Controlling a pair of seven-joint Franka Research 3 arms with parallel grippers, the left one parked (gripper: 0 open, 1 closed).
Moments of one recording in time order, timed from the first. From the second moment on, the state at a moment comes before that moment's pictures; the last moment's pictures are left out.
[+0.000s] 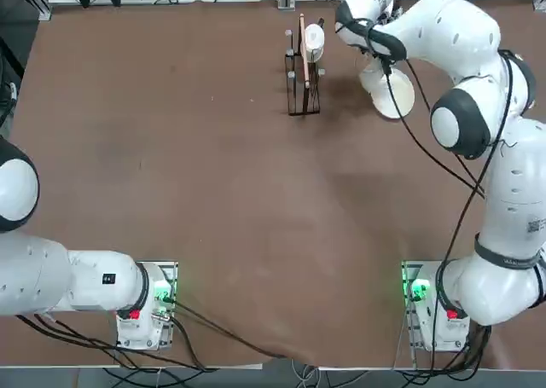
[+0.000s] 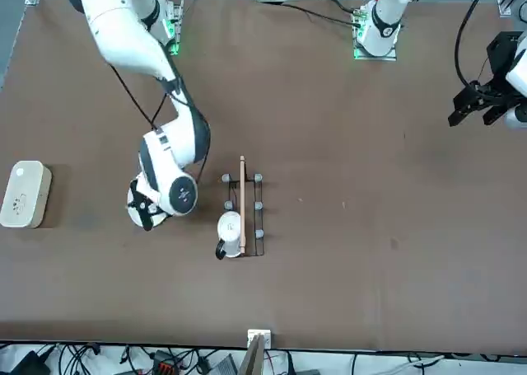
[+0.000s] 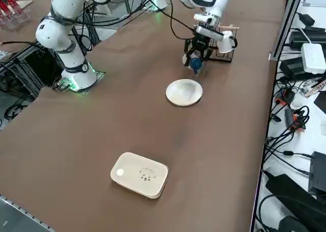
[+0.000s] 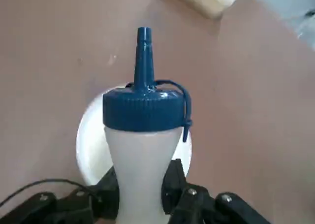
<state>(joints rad) 0.40 0.81 0.06 -1.20 -0.56 1.49 1.71</state>
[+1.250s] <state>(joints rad) 0.34 0.83 -0.08 -1.32 -0.77 1.16 2.13</state>
